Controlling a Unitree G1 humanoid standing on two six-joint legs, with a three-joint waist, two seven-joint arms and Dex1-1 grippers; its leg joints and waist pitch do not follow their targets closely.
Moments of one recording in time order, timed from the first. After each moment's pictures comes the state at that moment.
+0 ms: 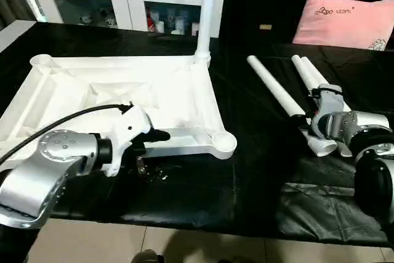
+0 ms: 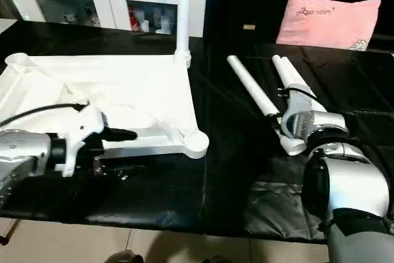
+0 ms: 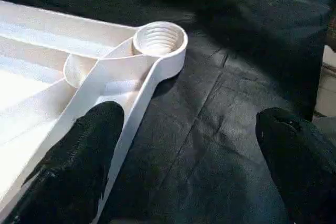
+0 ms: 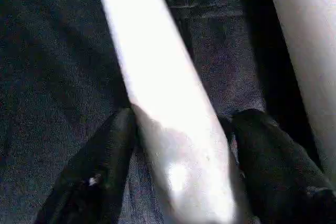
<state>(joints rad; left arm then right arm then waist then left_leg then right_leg) -0.28 0.67 -0.14 -0.34 -0.30 0.73 -1.00 -1.01 -0.46 -0.23 1.34 0.07 0.54 0.24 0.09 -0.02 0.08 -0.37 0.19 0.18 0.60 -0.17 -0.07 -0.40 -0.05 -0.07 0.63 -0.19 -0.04</state>
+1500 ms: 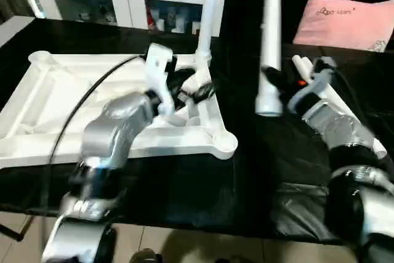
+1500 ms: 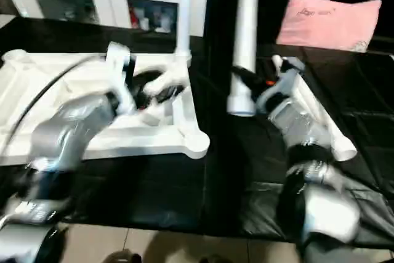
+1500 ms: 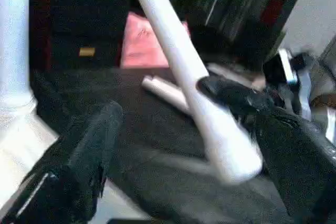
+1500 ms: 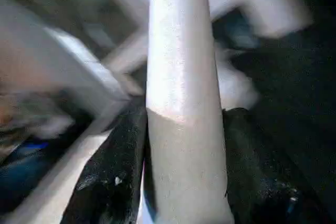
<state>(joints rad) -0.70 0.12 0.06 0.16 -0.44 0.61 -0.60 -0.75 -0.21 -0.44 0.62 0.62 0.58 0.72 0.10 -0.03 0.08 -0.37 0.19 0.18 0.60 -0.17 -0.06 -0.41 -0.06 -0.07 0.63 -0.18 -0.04</state>
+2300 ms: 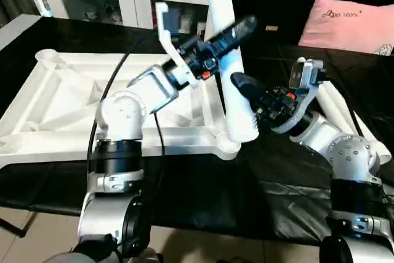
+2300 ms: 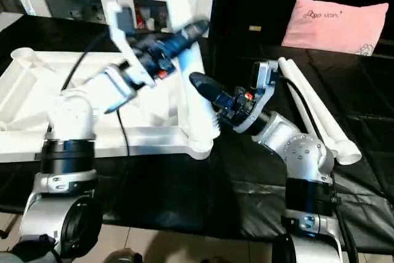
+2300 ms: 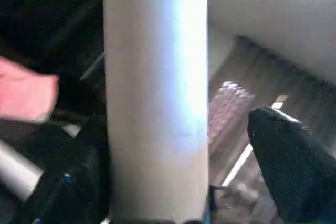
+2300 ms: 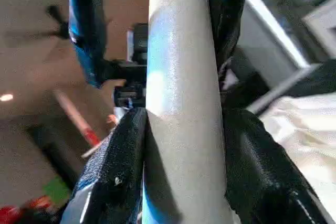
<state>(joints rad) -0.81 -0.02 0.26 0.16 -0.89 0.86 -0.70 -0.53 -0.18 -0.28 0.12 0.95 0.96 0.97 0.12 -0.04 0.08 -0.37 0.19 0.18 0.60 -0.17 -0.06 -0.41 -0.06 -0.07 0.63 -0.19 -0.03</state>
